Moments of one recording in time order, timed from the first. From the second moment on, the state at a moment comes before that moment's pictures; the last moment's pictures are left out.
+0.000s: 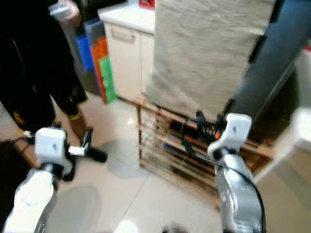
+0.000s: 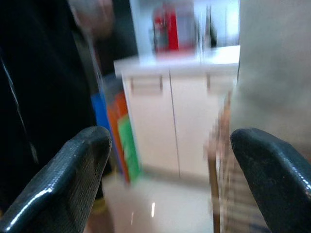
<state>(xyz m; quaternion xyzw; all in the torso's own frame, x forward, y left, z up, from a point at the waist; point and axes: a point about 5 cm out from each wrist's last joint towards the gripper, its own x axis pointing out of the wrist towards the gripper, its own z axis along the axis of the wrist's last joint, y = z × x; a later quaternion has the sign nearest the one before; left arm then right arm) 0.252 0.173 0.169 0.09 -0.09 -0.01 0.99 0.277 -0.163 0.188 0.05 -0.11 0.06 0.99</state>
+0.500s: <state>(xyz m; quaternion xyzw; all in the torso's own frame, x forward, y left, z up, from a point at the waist) 0.258 0.150 0.188 0.08 -0.08 -0.03 0.99 0.281 -0.153 0.204 0.00 -0.11 0.05 0.99</state>
